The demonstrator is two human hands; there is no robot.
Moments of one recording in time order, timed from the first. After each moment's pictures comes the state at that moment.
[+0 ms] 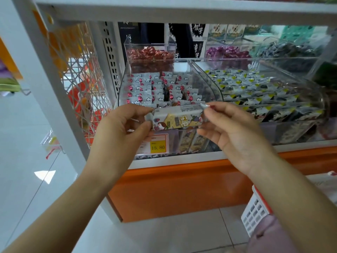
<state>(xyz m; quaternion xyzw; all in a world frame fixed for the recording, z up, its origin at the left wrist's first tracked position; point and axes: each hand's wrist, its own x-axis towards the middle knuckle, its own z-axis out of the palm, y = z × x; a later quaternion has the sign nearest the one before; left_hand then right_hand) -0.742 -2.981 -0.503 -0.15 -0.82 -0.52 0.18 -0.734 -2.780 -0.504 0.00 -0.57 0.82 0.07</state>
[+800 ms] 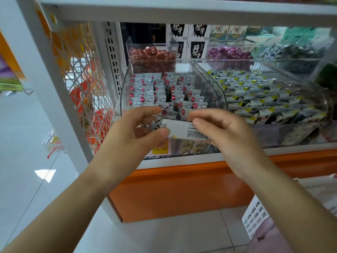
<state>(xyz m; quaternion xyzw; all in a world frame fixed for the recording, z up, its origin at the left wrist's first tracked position) -0.741 -2.980 -0.502 -0.15 -0.74 -0.65 -0.01 -0.732 -2.785 -0.512 0.07 -0.78 0.61 0.11</state>
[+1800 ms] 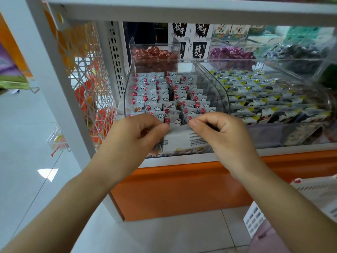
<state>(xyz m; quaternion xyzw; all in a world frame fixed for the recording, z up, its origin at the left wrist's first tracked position) -0.740 -2.984 -0.499 -0.21 -0.86 -0.47 0.07 -0.731 -2.799 -0.514 0.13 -0.81 0.53 0.19</state>
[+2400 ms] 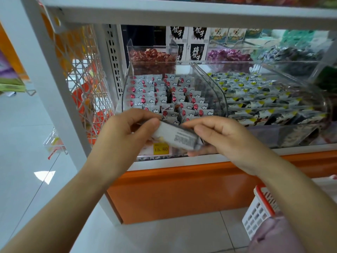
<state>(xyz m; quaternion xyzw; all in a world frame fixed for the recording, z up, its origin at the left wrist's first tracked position) -0.747 -2.987 -0.499 -0.19 -0.82 -0.52 0.12 -0.733 -2.777 -0.503 0.19 -0.78 0.60 -0.05</state>
